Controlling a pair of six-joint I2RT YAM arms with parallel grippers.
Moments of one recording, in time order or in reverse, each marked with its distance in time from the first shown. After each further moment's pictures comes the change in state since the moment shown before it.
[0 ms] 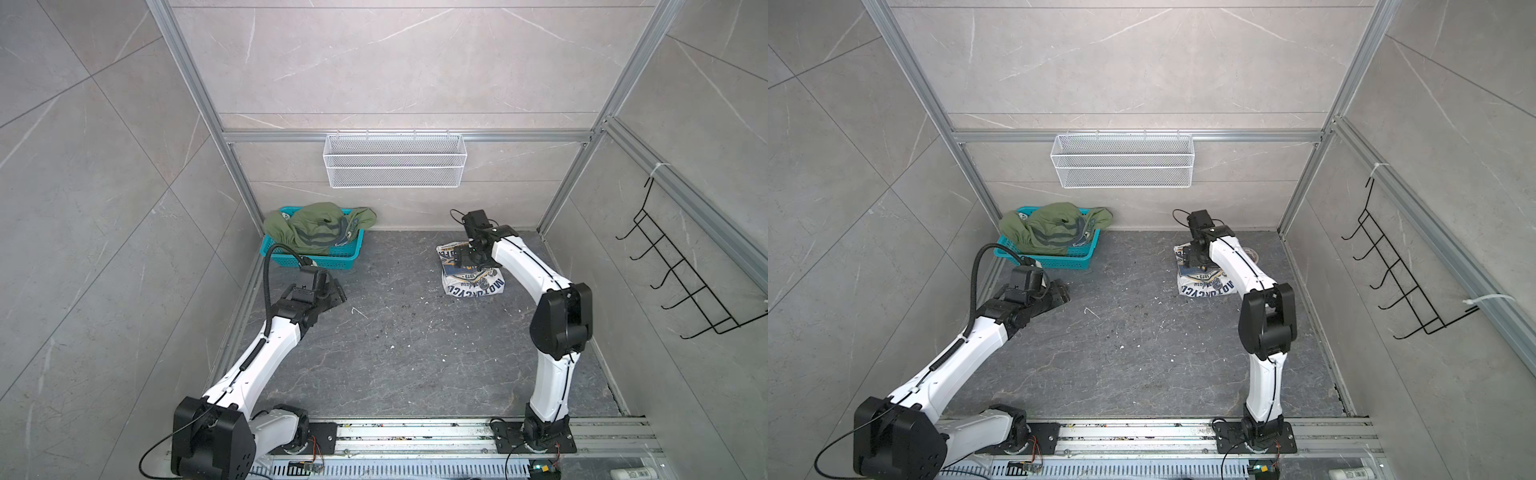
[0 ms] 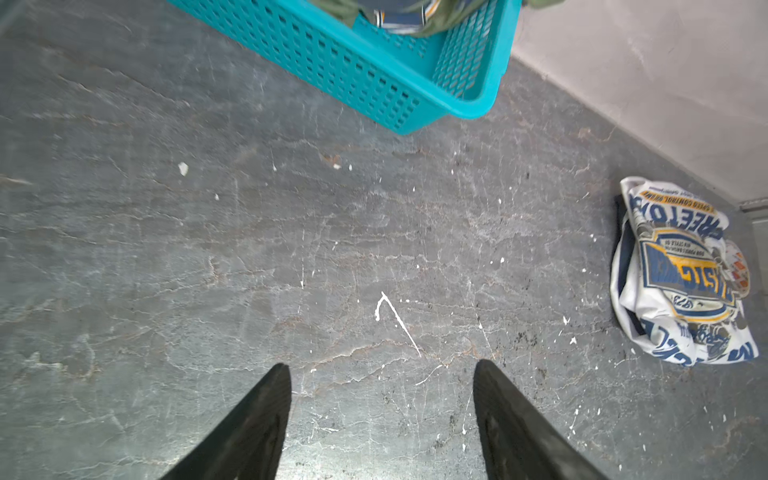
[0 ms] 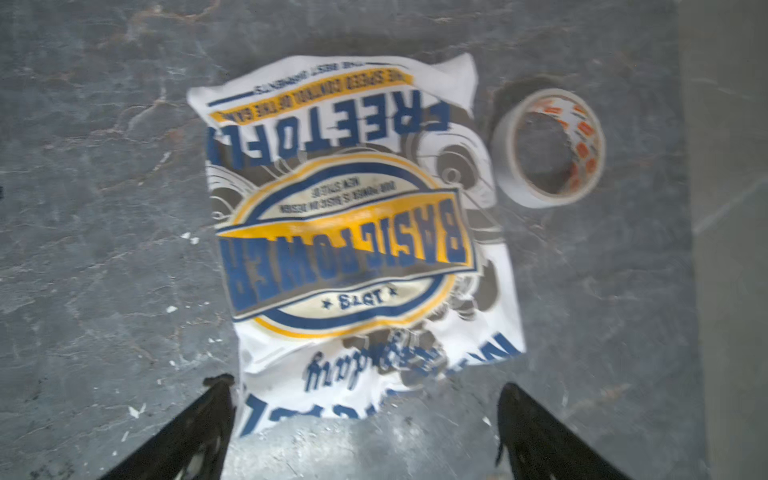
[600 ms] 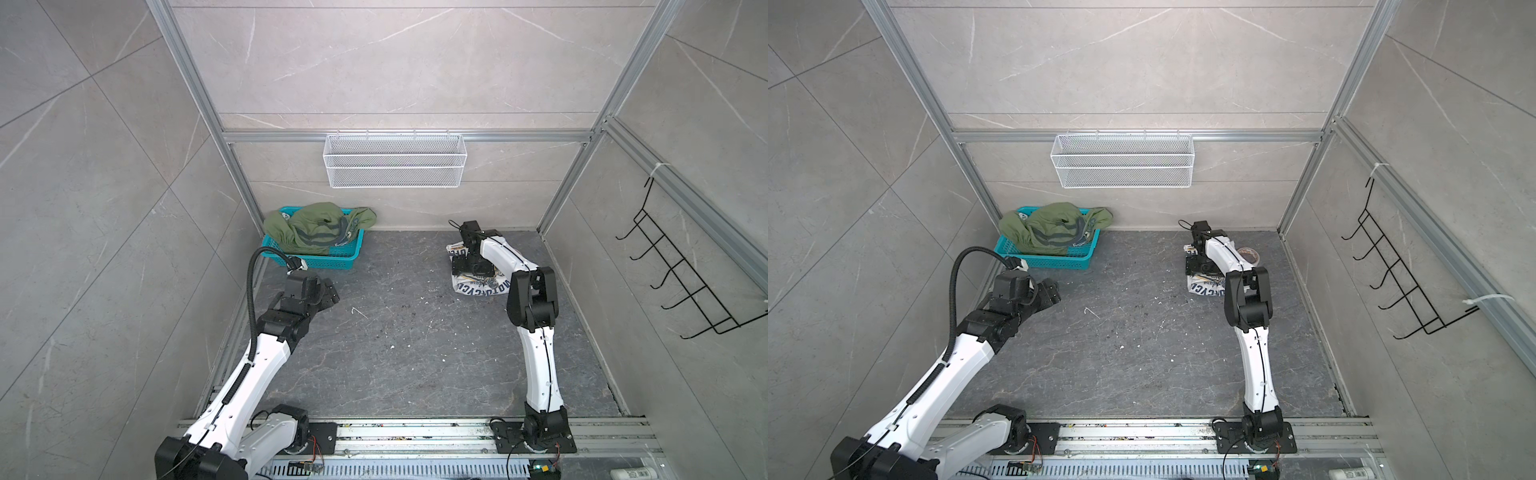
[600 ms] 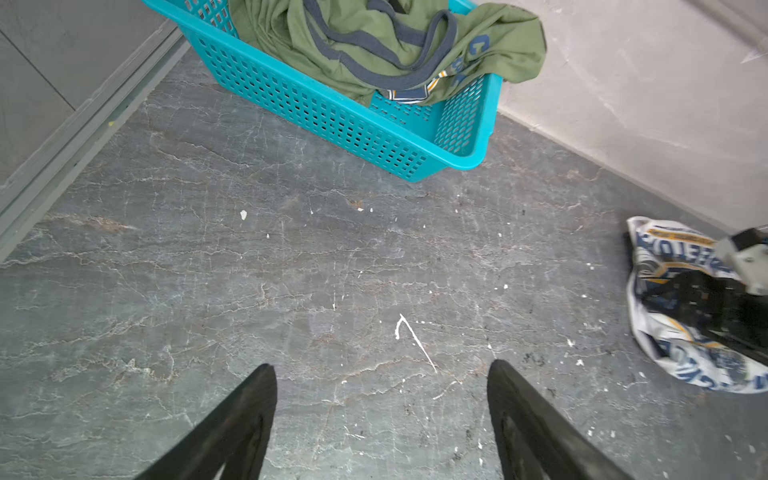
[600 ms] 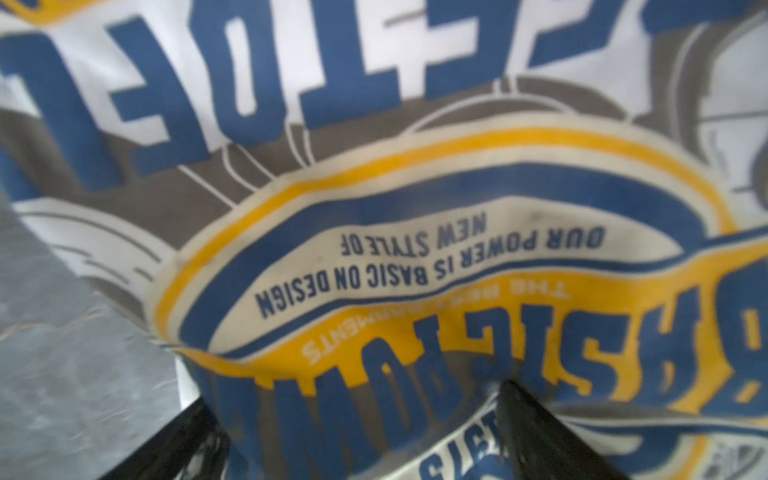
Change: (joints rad) left arm 0.007 -0.088 0.013 -0.038 -0.092 0.064; right arm -0.118 0.330 0.190 -0.057 -0.072 0.020
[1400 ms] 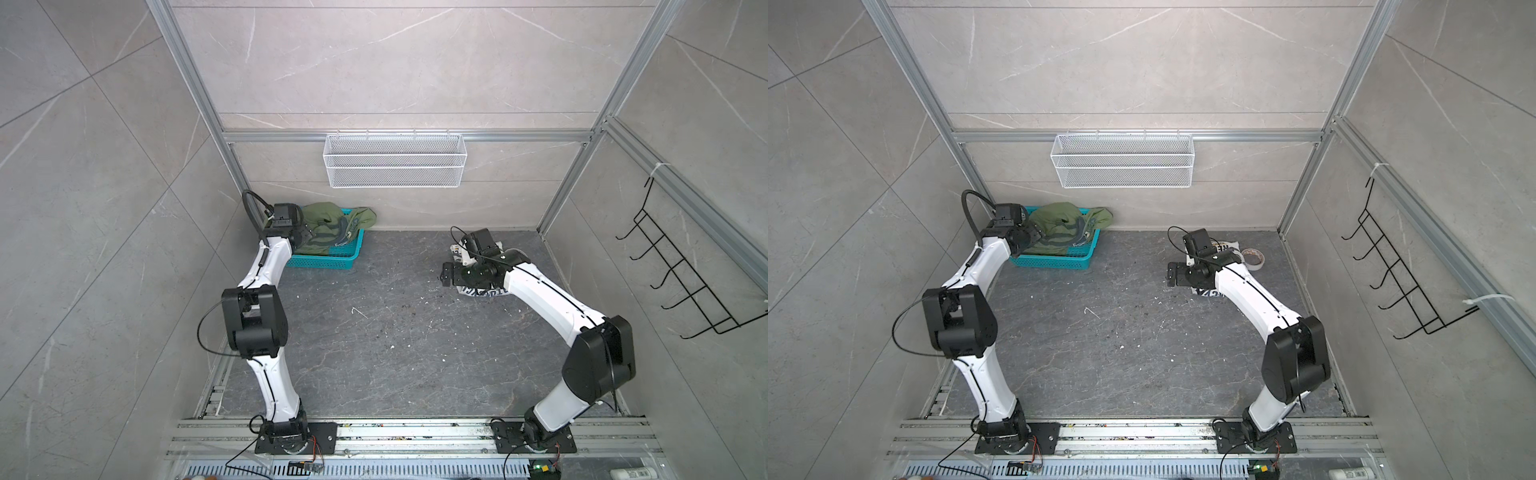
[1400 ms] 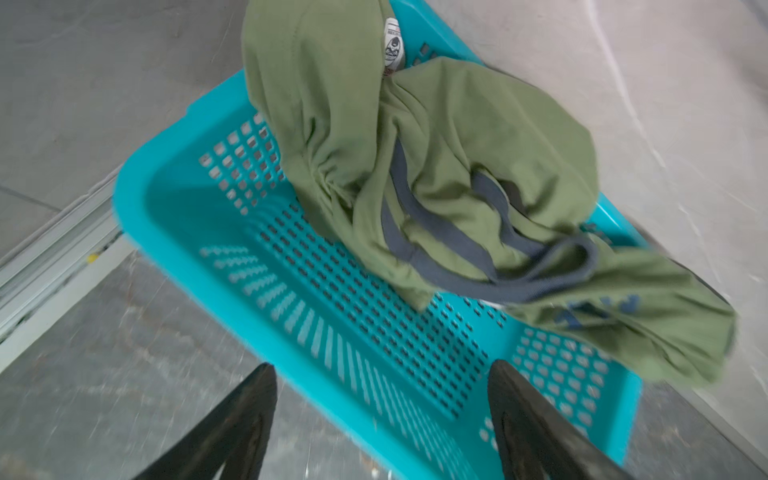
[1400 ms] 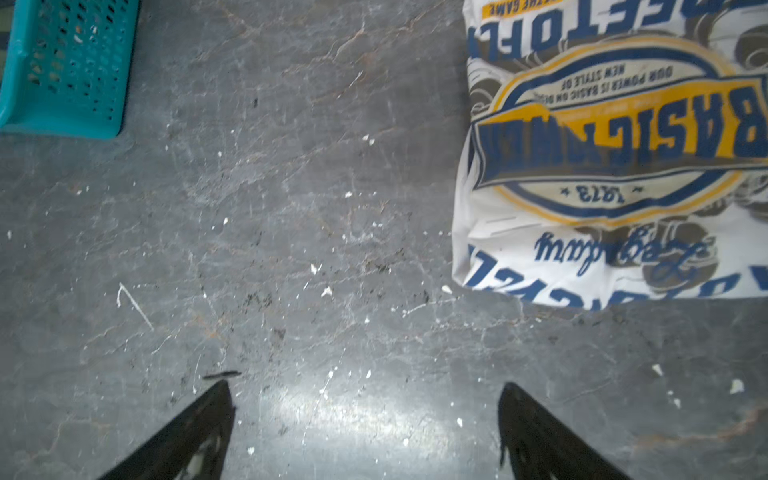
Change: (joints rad) left arm 0.322 0.975 0.913 -0.036 0.068 -0.068; right arm 0.230 -0.797 -0.706 0.258 -0.206 0.105
